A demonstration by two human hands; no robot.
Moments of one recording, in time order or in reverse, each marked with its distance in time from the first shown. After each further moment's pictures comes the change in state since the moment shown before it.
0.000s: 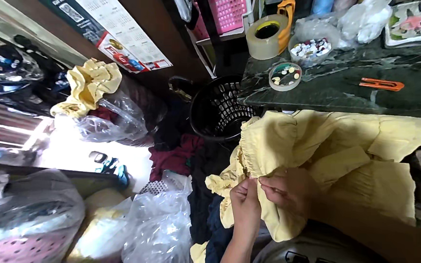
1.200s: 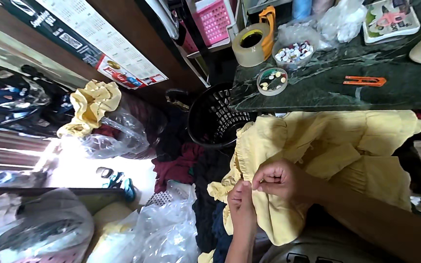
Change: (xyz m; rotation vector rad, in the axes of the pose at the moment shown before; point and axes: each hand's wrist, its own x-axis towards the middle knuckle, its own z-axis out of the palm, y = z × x) left_hand 0.007 -0.009 -0.005 -0.097 -0.120 0.186; right_hand 0.031 0.009 -0.024 0.752 -0.329 0.456
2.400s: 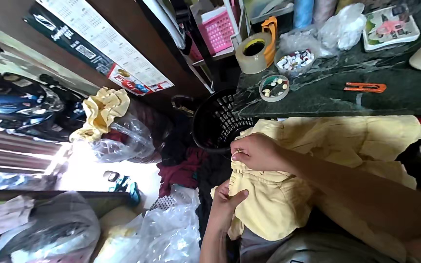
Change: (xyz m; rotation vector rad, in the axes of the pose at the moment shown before) left_hand 0.034 0.027 -0.053 0.145 -0.214 -0.313; right_hand 0.093 -0.007 -0.017 -0.713 -0.135 0.208
